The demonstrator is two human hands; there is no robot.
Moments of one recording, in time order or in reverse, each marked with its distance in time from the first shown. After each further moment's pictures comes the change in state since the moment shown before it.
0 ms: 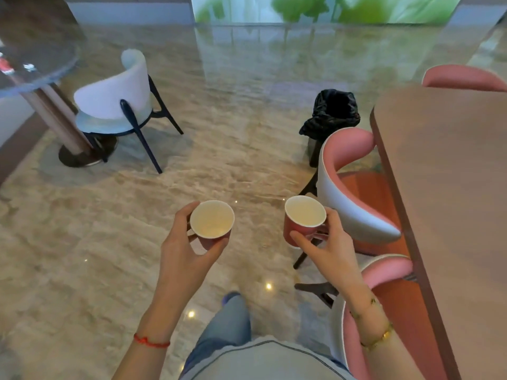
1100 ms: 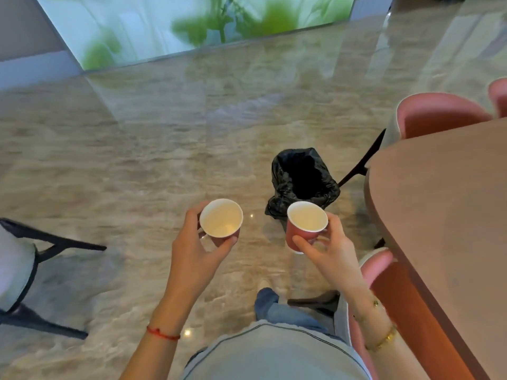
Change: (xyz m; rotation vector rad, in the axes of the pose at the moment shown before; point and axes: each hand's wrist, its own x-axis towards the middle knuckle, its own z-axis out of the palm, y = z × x) left_hand 0.746 -0.011 0.322 -0.069 -0.378 0.170; right_hand 0.708 0.067 -0.019 0.004 0.359 0.163
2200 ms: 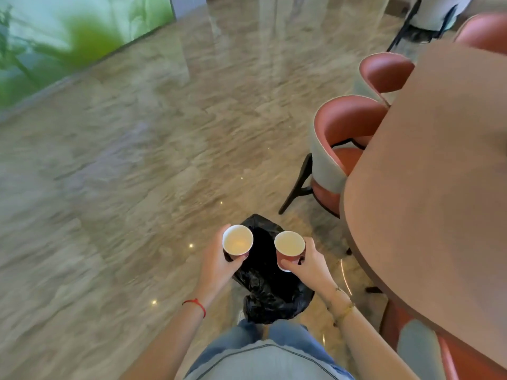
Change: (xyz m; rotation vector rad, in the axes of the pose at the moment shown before) left_hand 0.558 -0.097 0.292 0.072 -0.742 0.175; right_hand 0.453 0.101 0.040 -0.019 0.337 0.657
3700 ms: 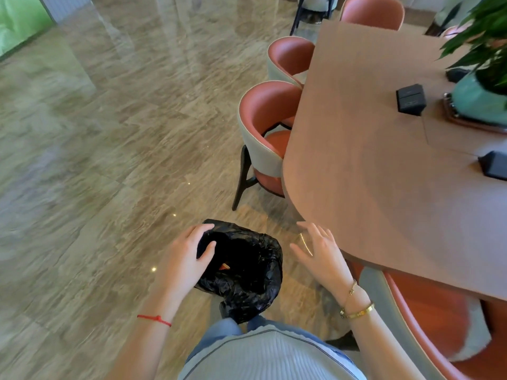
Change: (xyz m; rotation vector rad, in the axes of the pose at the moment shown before) left_hand 0.023 0.074 -0.016 0.446 -0.257 0.376; right_hand -0.070 0.010 -0.082 -0.355 0.376 -0.044
